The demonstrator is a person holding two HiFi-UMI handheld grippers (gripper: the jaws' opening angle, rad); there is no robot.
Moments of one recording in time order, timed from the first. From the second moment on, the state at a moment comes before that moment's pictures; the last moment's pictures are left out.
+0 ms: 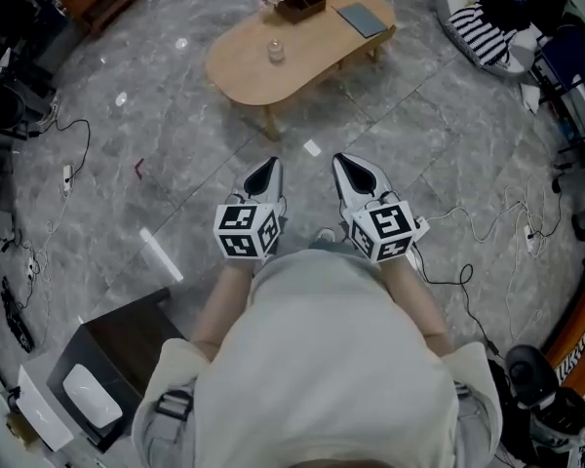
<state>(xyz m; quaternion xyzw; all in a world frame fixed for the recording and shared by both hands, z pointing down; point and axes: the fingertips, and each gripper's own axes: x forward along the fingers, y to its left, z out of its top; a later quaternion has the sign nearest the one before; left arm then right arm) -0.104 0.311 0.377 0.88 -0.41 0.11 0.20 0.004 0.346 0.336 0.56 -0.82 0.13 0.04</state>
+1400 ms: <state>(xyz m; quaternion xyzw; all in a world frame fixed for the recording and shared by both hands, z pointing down) -0.040 0.221 0.410 0.87 -0.43 0.12 0.24 0.072 0.253 0.370 0.55 -0.82 0.18 0.03</state>
